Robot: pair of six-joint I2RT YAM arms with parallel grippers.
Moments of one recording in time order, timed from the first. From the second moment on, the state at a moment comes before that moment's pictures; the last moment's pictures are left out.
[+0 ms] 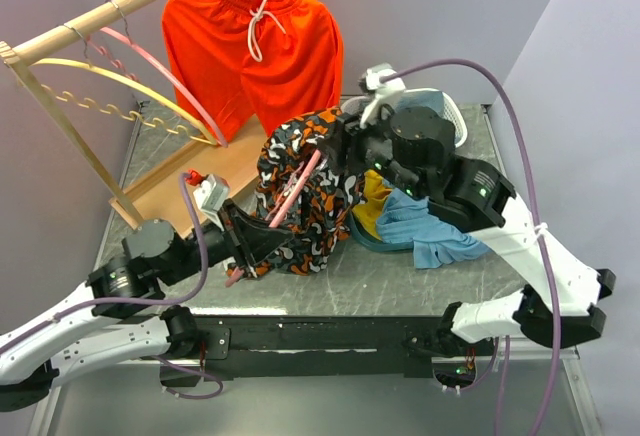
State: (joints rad) left arm -1.08 0.60 0.90 -0.23 0.01 -0.52; right arm 0.98 1.30 1.80 -0.70 0.30 0.26
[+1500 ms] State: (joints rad) left arm -1.15 0.93 0.73 0.06 -0.05 -0.46; right arm 0.40 1.23 1.30 -0.65 -0.28 1.11
